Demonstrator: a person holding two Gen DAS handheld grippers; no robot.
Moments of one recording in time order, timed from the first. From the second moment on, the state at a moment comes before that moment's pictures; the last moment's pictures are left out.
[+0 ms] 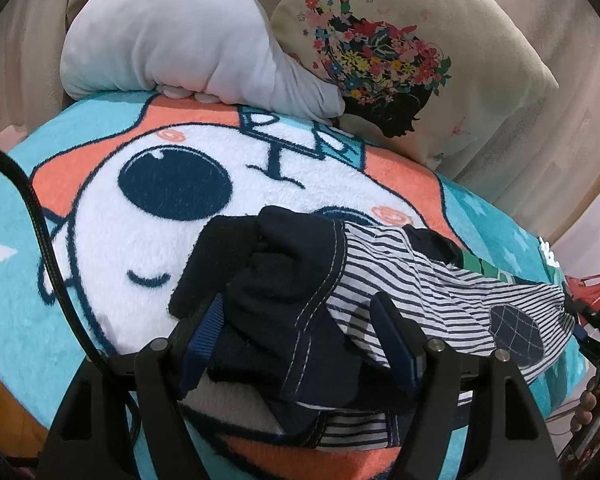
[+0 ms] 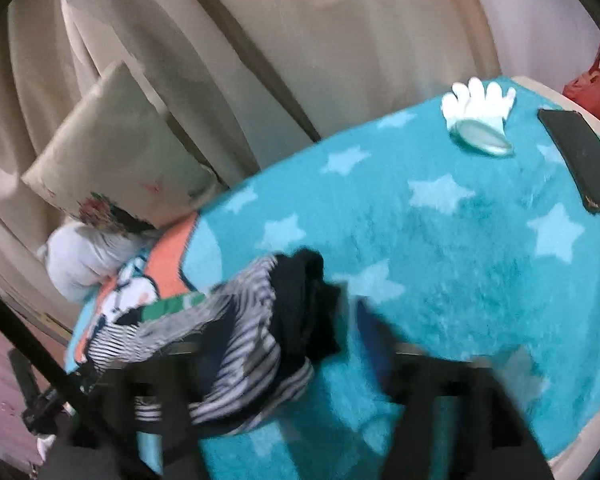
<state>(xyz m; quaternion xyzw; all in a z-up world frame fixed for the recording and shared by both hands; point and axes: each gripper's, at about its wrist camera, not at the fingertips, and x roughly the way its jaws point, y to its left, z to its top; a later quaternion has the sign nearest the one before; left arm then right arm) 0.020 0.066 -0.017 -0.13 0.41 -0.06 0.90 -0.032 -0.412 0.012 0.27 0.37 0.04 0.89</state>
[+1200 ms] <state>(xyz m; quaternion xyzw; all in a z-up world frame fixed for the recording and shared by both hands) 0.047 -0.021 -0.026 -0.05 0.42 -0.06 0.90 -0.027 -0.404 0.031 0.31 0.30 0.14 0.89</state>
